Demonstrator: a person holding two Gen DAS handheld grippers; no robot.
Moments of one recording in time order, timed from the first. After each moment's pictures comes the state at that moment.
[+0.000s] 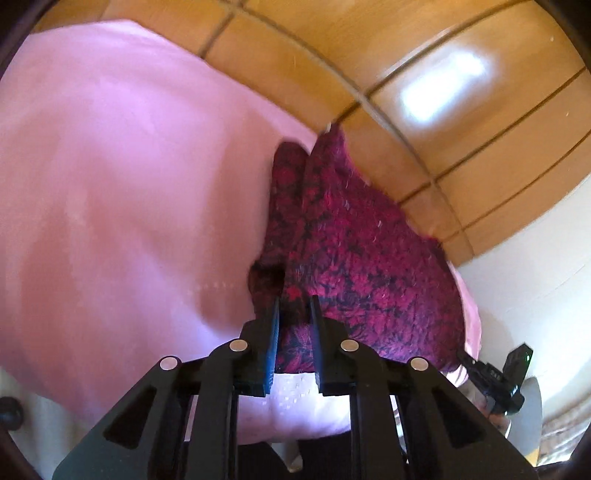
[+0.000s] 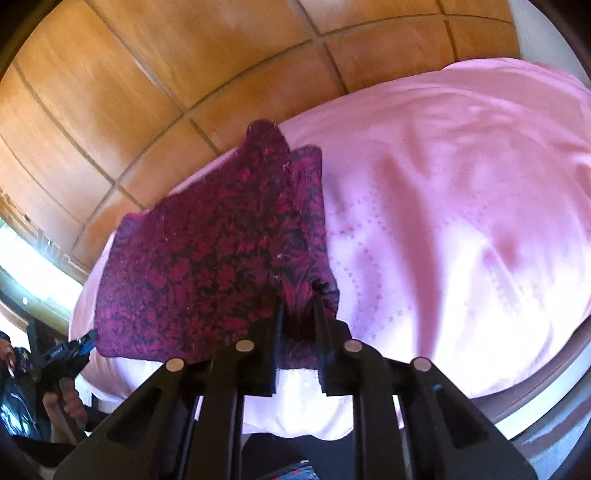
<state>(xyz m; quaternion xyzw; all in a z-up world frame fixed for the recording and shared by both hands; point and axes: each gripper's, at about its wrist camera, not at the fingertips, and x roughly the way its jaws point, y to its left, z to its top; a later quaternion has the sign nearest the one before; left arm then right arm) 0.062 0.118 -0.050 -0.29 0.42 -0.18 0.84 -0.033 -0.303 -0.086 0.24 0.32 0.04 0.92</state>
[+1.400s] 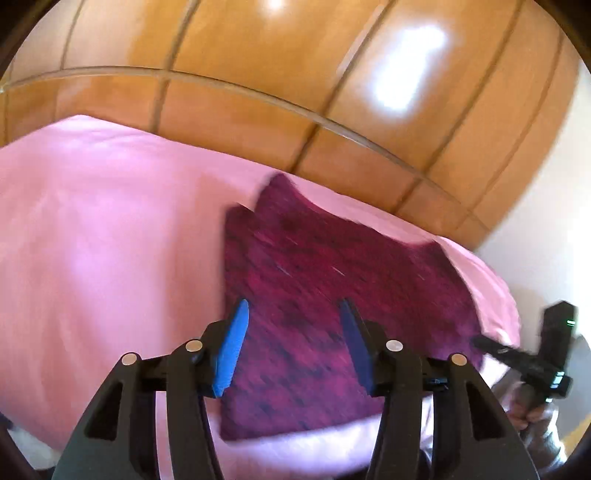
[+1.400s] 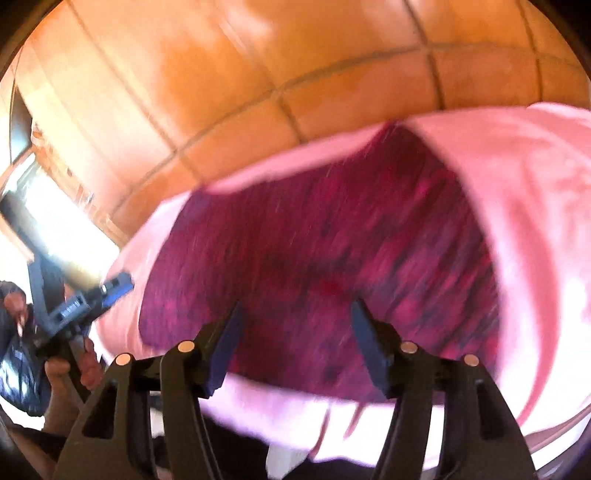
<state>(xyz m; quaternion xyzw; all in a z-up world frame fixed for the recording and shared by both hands) 0.087 0.075 -0.010 -0.16 0.37 -0.17 0.90 0.004 -0.210 -0.038 0.19 0.29 0.14 0.93</state>
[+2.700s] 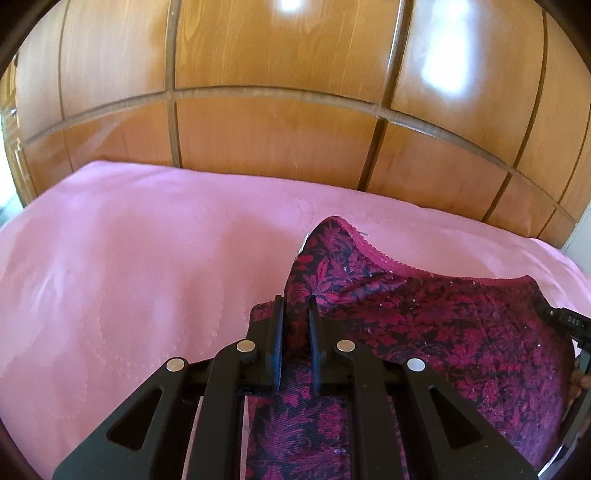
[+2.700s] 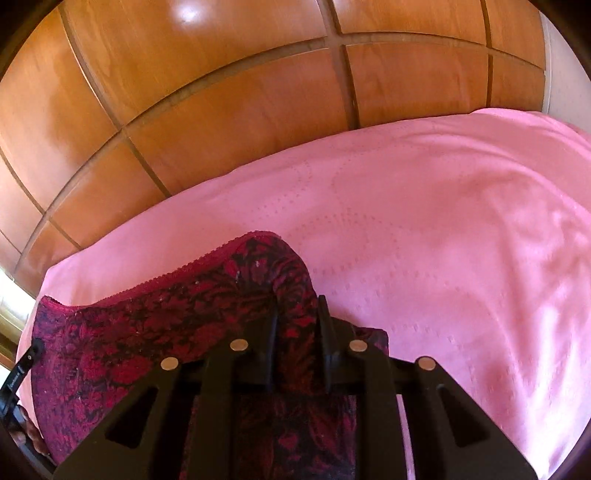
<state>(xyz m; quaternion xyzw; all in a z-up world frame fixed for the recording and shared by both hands) 0.209 0.036 -0.028 -0.05 0.37 -0.04 0.93 0.182 -0.280 -0.049 0.18 0.33 -0.04 0.93</state>
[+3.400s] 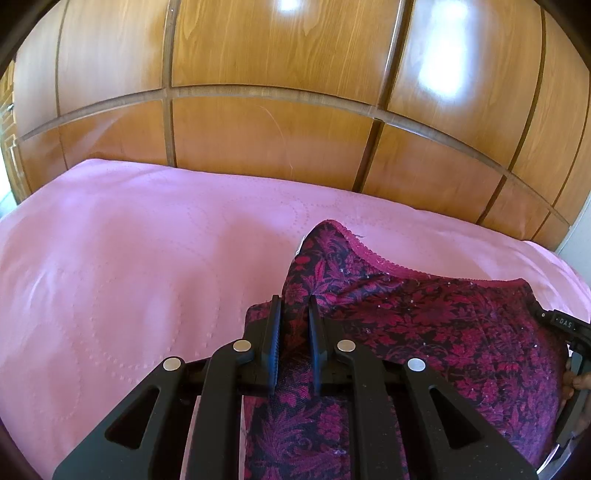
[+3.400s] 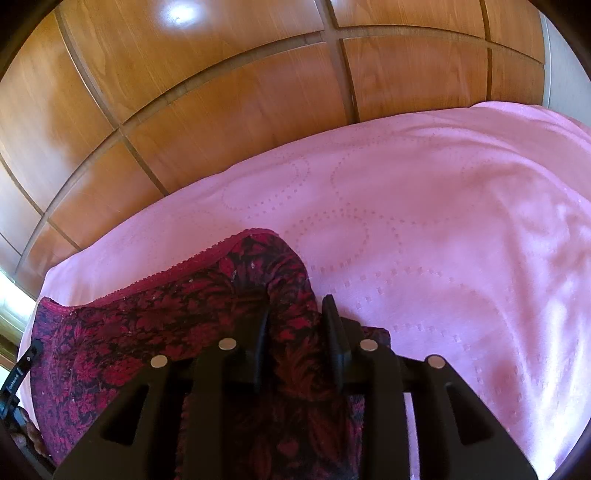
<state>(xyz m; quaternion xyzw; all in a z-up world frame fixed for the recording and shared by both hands) 0.209 0.037 -0.029 -0.06 0.37 -0.05 0.93 0.192 -0.283 -0.058 0.19 0.33 -0.04 0.92</state>
